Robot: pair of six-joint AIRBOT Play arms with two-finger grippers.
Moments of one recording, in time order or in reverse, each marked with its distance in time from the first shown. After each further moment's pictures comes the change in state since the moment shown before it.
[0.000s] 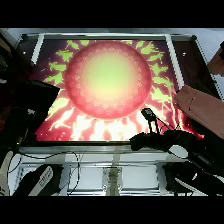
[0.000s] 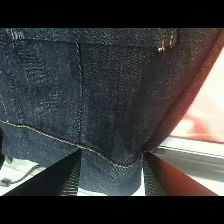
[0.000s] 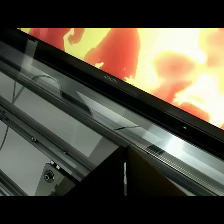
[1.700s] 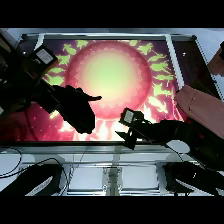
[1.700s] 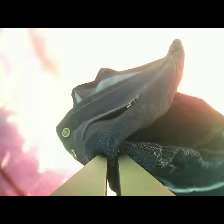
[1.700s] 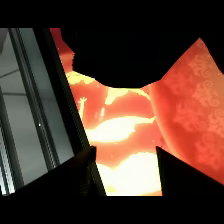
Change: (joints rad) left arm -0.905 0.103 0.929 -0.496 -0.561 0.239; right arm 0.091 -0.132 0.254 -0.013 -0.133 -0.835
